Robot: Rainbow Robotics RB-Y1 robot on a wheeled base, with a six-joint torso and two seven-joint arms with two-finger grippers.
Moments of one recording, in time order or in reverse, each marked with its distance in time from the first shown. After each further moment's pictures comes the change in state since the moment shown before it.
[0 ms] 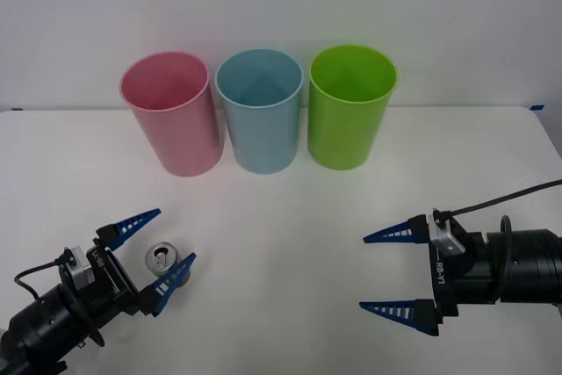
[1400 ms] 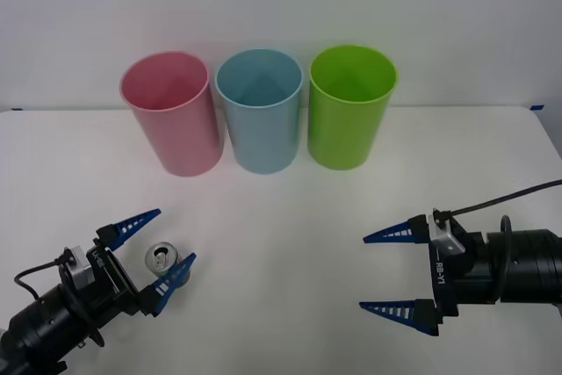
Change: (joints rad) right arm 0.000 0.000 0.000 0.000 0.000 0.000 0.000; left arm 0.001 0.000 0.000 0.000 0.000 0.000 0.003
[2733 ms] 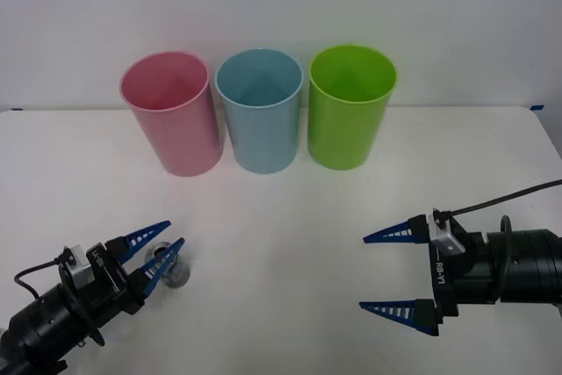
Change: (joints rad) right arm 0.000 0.000 0.000 0.000 0.000 0.000 0.000; left arm -0.002 0.000 0.000 -0.001 0.003 0.000 -0.001
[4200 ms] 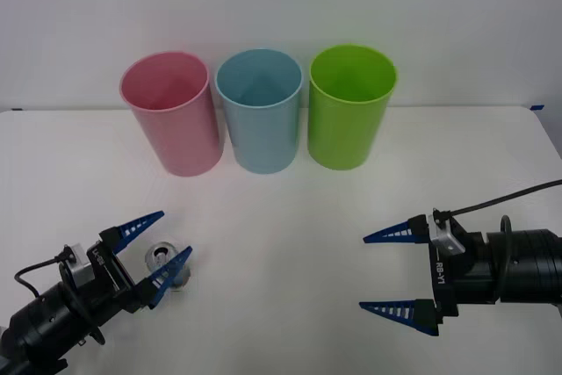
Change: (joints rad) right arm 0.000 0.000 0.000 0.000 0.000 0.000 0.000; left arm -0.004 0.000 0.000 0.000 -0.002 0.002 0.011
